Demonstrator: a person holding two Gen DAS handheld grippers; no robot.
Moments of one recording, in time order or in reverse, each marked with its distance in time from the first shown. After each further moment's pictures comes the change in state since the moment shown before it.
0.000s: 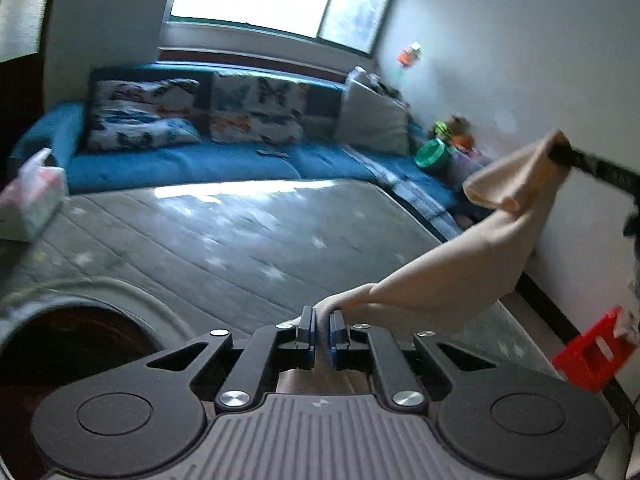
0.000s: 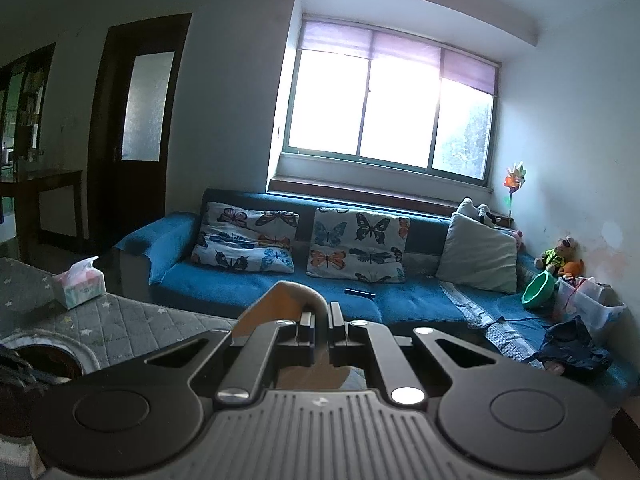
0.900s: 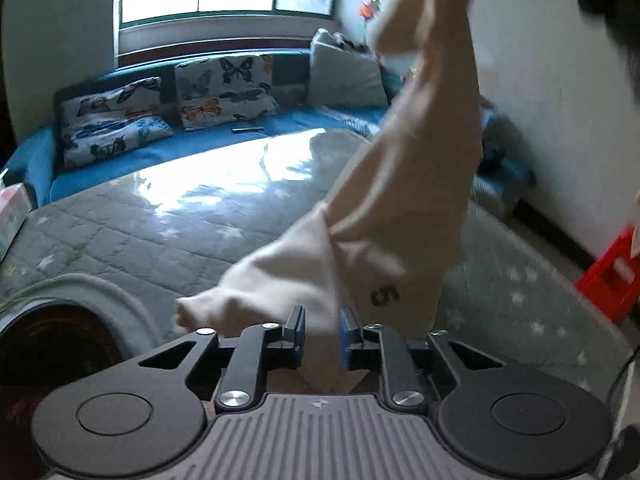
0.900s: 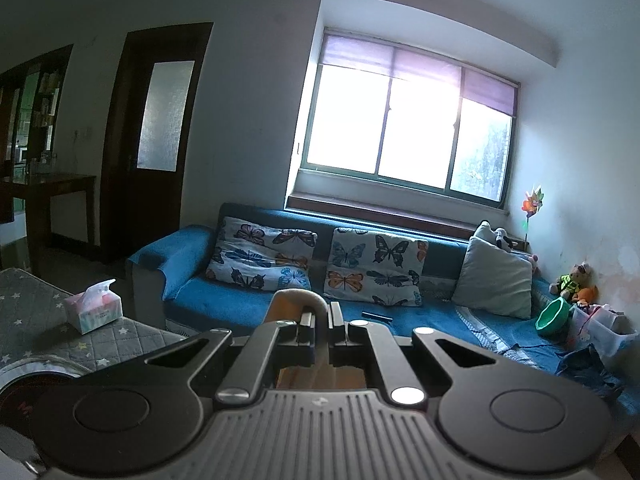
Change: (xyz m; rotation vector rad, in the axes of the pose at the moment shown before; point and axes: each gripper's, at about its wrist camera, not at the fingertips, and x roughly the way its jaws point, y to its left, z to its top) left arm 0.058 -0.057 -0.048 0.241 0.123 0.020; right arm 0.014 0.045 0.042 -0.042 -0.043 0.033
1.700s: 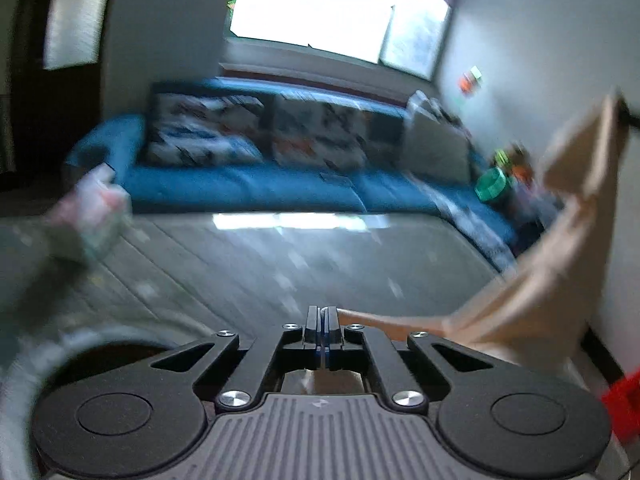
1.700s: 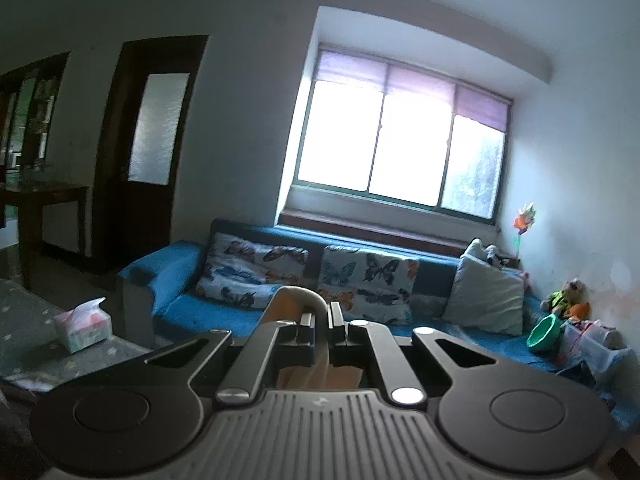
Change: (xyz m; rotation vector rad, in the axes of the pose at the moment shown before) left arm -0.072 0.111 0.052 -0.308 -0.188 0.171; right arm 0.009 -0.003 0.026 -0.006 -0.055 -0.041
